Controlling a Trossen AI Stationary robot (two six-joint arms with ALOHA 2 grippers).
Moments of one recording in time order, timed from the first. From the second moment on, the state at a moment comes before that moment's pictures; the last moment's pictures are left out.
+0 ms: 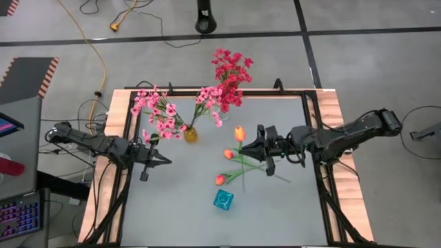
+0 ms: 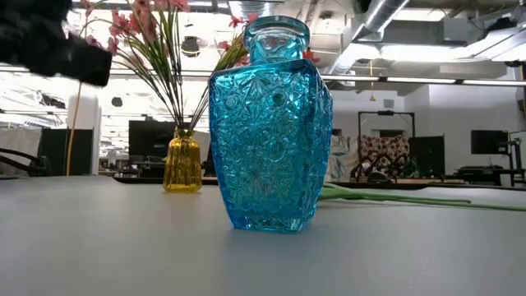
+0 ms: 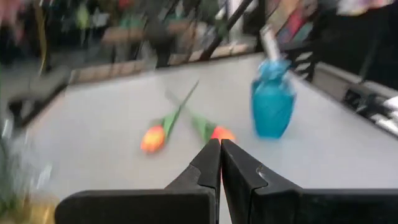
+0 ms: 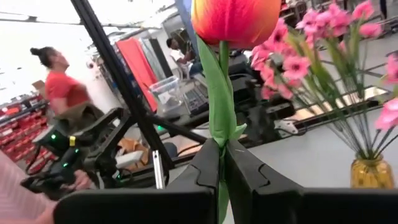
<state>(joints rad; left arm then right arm) -0.29 0.21 0.15 -0.10 -0.14 0.08 0.22 1.15 0.81 0.38 0.13 0.38</state>
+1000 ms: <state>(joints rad) -0.29 0.22 0.15 -0.23 -0.20 -0.02 0.28 1.30 0.81 0.80 0.05 0.20</state>
